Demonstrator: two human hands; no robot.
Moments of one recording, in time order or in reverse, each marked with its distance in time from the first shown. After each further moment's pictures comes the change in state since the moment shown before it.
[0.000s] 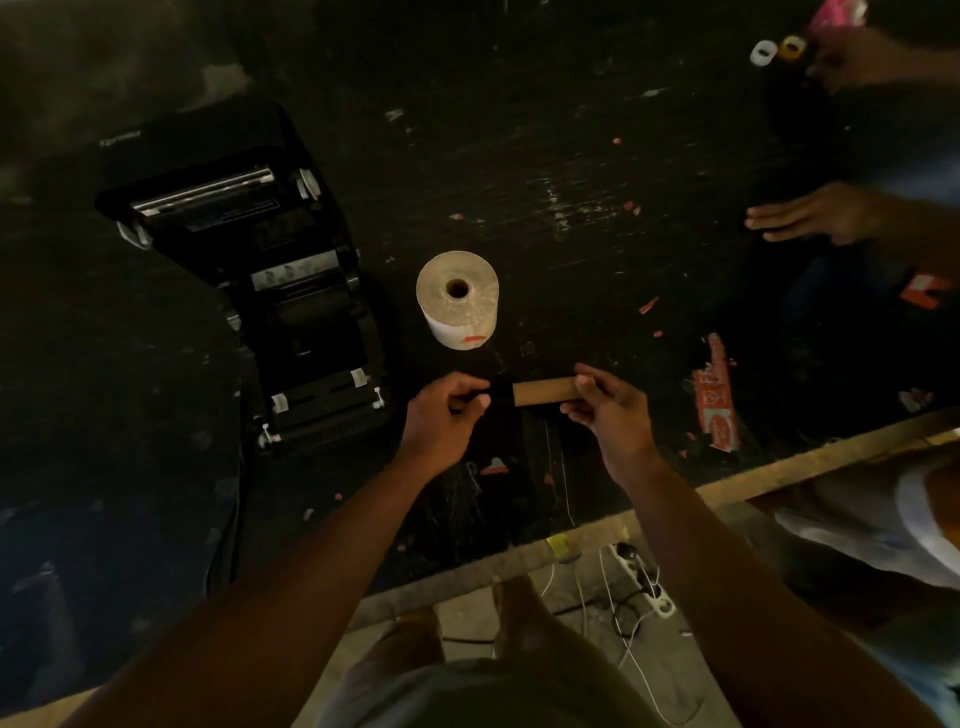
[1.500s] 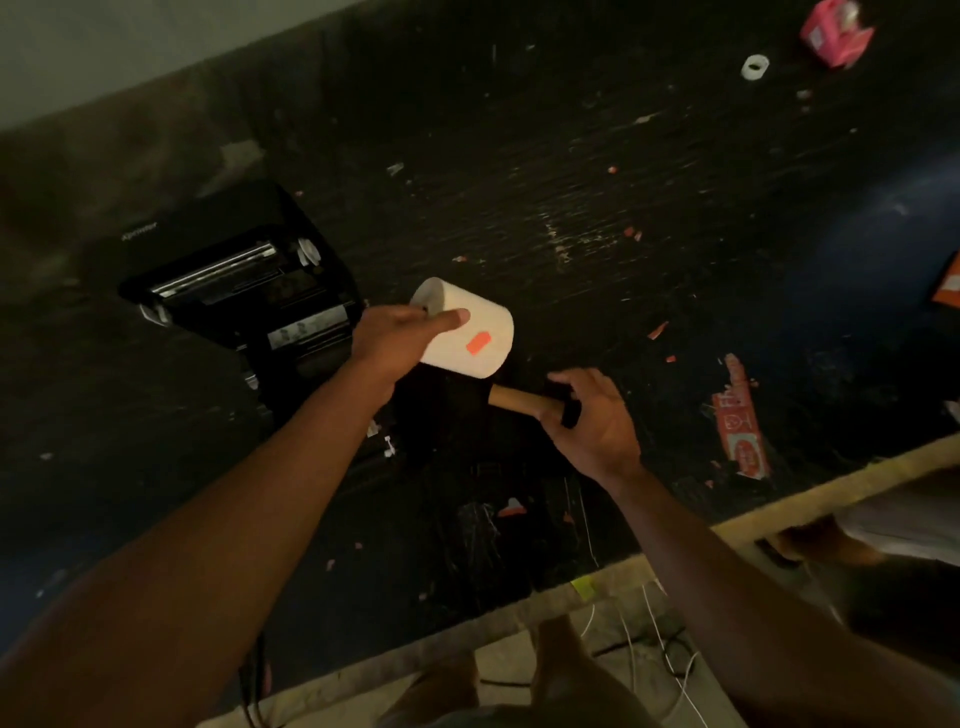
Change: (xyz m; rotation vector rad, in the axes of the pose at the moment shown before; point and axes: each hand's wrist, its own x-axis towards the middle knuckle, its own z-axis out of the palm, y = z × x) left_hand 0.088 0.094 -0.093 -0.062 0.175 -0.274; right_hand 0.013 -0.013 0.024 -0.838 -0.072 -0.632
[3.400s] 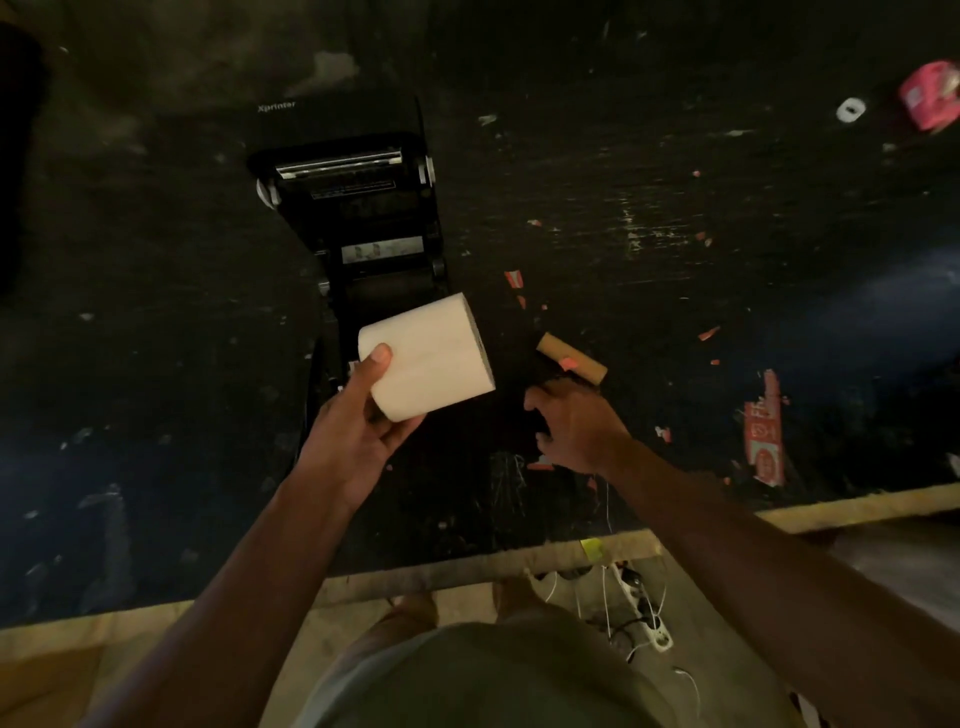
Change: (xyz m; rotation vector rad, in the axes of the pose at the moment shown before) left_hand -0.148 -0.132 -0.084 -1.092 -0.098 -0.252; right_hand -0.017 -0.059 0.032 -0.652 -0.554 -0.403
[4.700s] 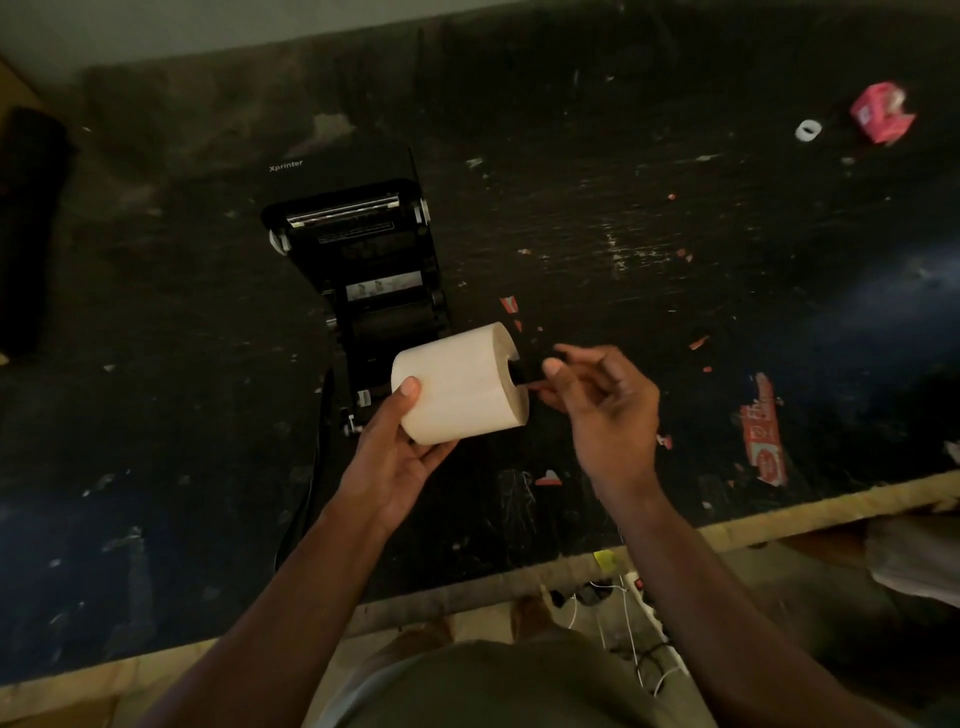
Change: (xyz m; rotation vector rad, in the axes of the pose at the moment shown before) left_hand -0.004 -0.014 0.015 -0.003 -0.165 0.020; right_hand -0.056 -0.072 -0.067 1.347 0.916 0.155
